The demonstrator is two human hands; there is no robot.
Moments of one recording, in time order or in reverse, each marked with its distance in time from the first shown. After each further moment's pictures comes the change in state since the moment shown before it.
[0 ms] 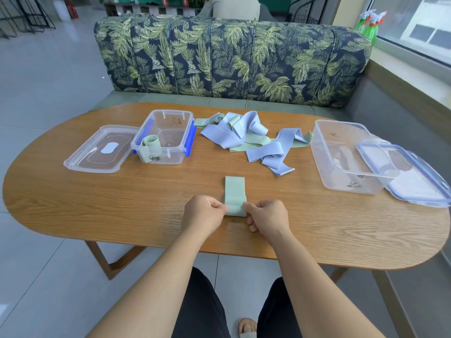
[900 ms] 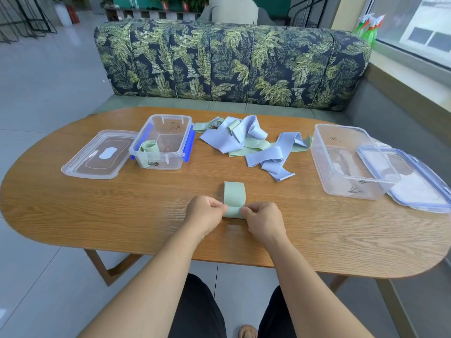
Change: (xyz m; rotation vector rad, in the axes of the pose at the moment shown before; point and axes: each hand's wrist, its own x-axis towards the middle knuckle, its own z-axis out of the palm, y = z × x) left_hand 0.021 0.003 0.004 -0.152 -0.101 -0.031; right_hand -0.001 -0.009 0.005 -0.145 -0.005 -0.100
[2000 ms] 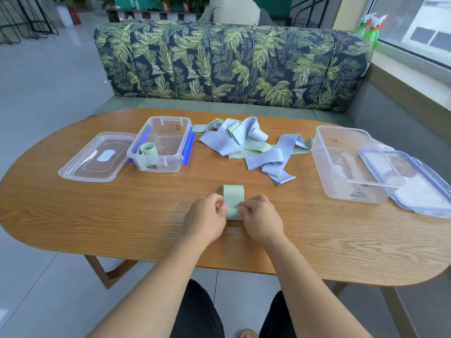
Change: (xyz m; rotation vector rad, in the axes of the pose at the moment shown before) left_hand -0.001 0.005 0.005 0.433 0.105 0.239; right_hand 0.018 0.001 0.002 -0.331 -0.011 -0.266
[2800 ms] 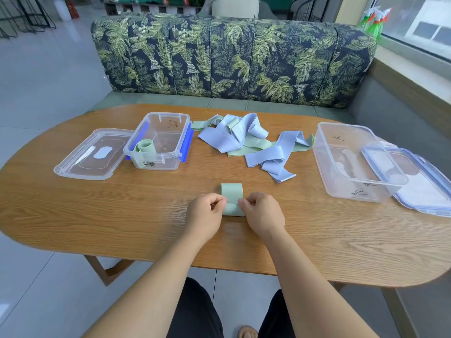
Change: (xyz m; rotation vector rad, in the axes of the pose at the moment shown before) left_hand 0.008 -0.012 0.011 -0.304 0.057 0.066; right_hand 0.014 -0.001 -0.003 0.107 0.036 0.159
